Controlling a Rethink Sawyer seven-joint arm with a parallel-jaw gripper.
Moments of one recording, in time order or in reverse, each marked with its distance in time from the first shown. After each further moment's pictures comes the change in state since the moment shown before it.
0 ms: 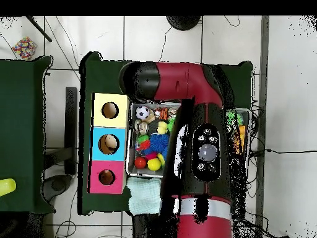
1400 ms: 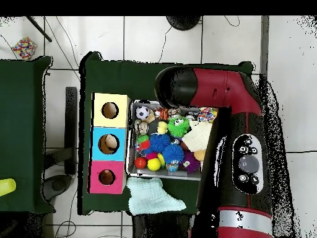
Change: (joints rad) arm -0.135 -0.058 0.055 0.063 -0.099 -0.029 -0.077
